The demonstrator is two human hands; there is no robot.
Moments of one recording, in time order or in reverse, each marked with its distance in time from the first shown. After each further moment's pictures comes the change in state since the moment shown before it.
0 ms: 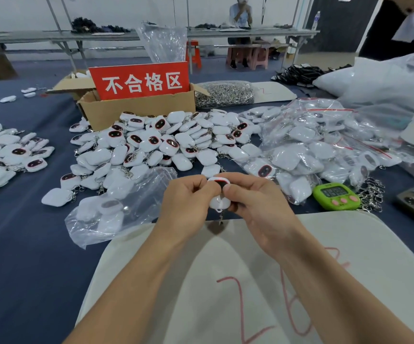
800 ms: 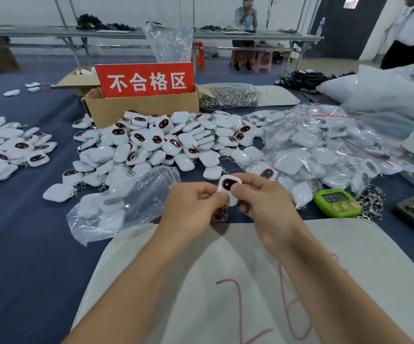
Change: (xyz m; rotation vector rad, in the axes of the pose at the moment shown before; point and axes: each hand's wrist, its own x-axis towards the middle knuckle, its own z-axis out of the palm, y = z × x) left_hand -0.004 -0.005 0.001 -0.015 -0.081 -0.112; right_hand 0.008 0.002 -0.008 -0.136 0.248 0.073
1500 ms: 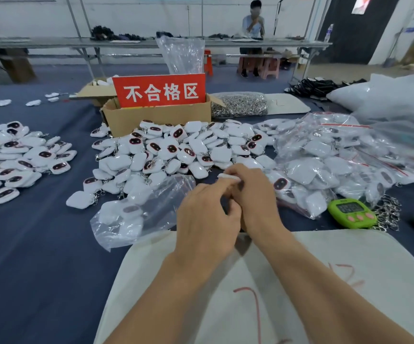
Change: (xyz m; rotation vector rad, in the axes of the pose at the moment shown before) left_hand -0.015 0.008 0.006 0.579 0.359 0.426; right_hand 0.047 0.018 0.029 -0.792 0.120 -0.473
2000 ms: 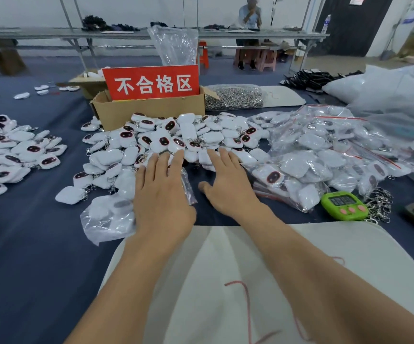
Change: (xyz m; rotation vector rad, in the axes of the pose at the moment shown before) left_hand 0.022 -0.042 -0.024 0.479 -0.122 -0.053; right_hand 0.029 0.007 0.028 -0.315 -0.290 -0.060
